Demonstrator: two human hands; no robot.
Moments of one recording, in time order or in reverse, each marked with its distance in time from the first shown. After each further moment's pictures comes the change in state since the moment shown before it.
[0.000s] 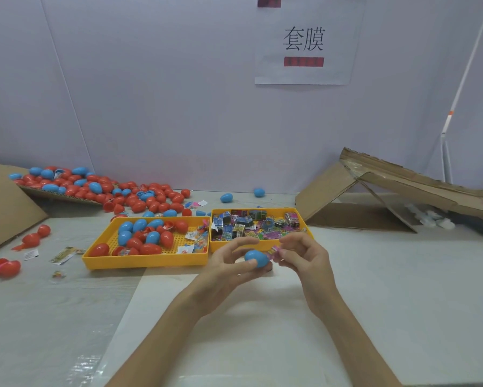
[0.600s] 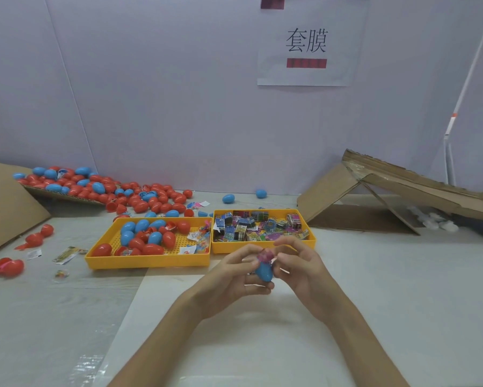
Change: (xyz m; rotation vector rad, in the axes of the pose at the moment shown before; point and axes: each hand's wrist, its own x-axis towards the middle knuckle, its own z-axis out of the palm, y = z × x) left_hand -0.004 0.005 0.003 0.078 -0.189 -0.142; right_hand -0.005 -0.012 -0.001 0.278 -0.324 0.232
